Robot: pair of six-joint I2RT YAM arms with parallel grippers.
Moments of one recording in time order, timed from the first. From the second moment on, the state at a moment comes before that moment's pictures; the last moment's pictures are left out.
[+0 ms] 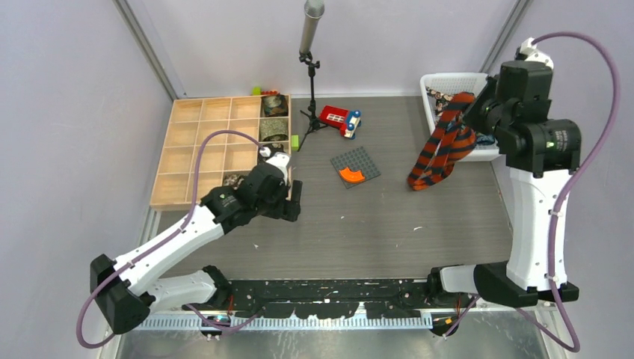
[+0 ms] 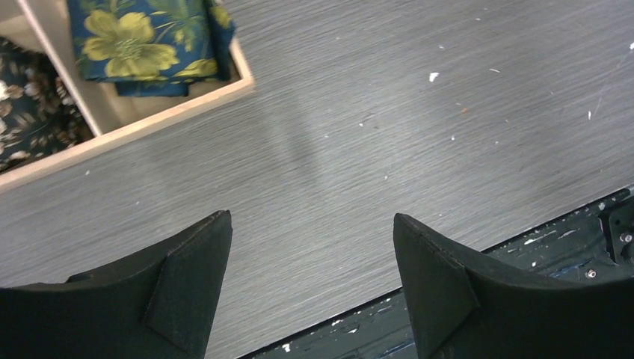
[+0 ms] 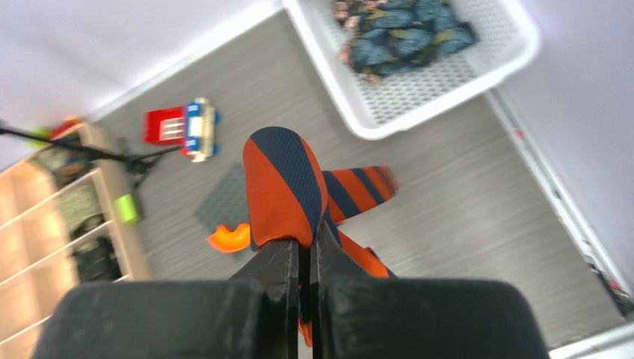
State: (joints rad) left arm -0.77 1.07 0.97 -0.73 -0.16 -0.45; right arm 0.10 1.30 2.01 -1.24 0.31 0.47
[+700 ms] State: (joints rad) left arm -0.84 0.79 0.97 -0.69 -0.25 -0.54; right arm 0.44 1.35 2.28 -1.13 -0.10 0.95
